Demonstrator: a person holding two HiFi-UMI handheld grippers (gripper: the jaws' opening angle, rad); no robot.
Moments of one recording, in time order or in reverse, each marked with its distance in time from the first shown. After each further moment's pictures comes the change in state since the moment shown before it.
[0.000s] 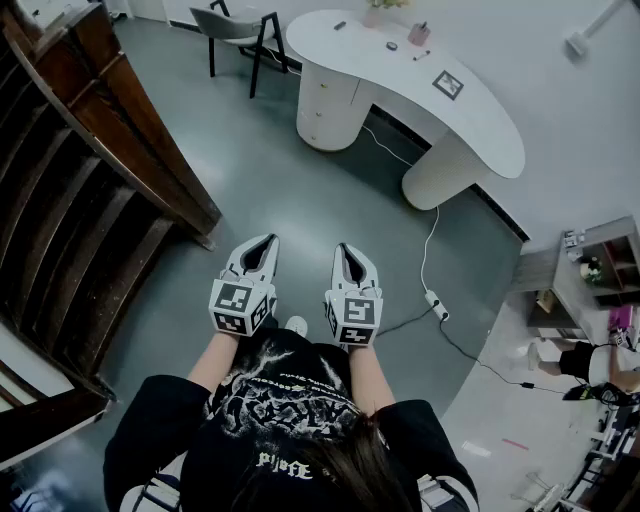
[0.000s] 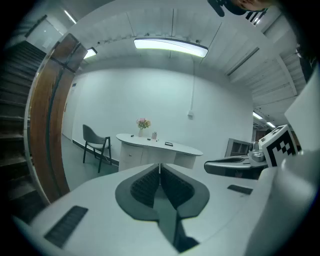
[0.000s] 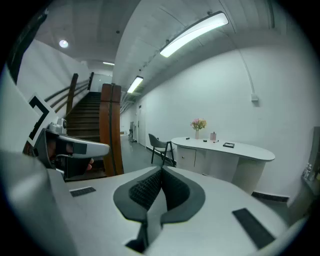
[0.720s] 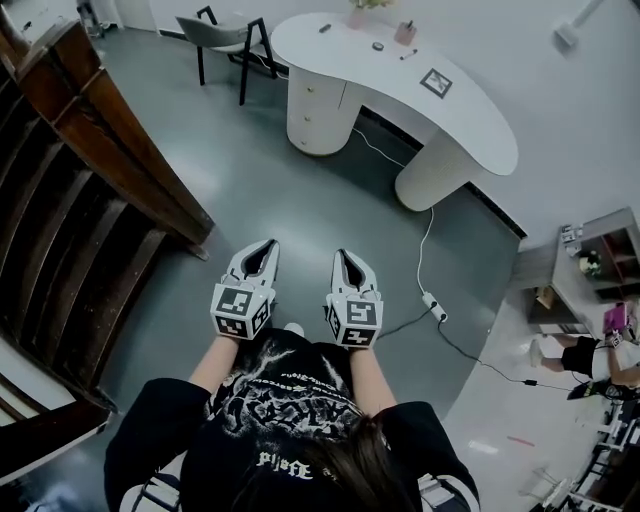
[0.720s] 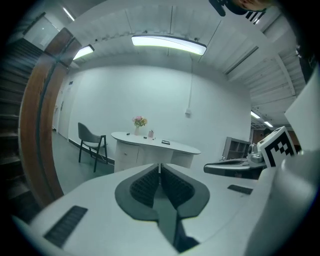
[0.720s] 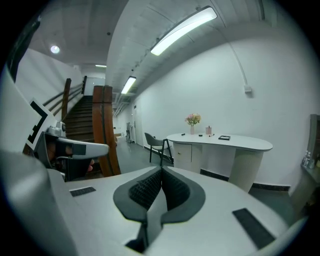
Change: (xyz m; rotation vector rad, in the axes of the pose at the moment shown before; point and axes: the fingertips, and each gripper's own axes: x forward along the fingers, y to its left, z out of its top) left arm 0.033 -0.019 -0.011 0.008 0.015 -0.040; right arm 0.005 -0.036 -0.022 0.085 0.019 -0.029
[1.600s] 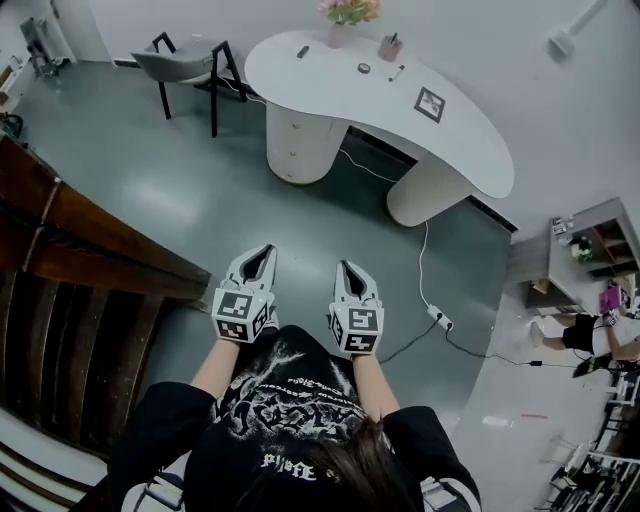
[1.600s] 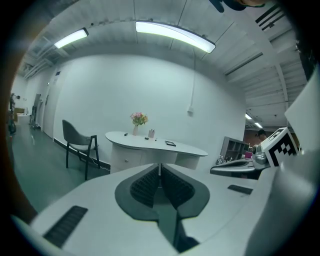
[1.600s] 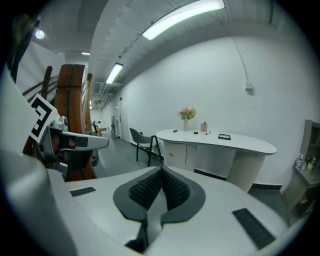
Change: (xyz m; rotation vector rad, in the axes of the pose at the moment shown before) left arm 0.151 0.169 0.071 0.024 0.036 -0.135; right arm 0.191 -0.002 0.061 0.027 0.067 -0.155
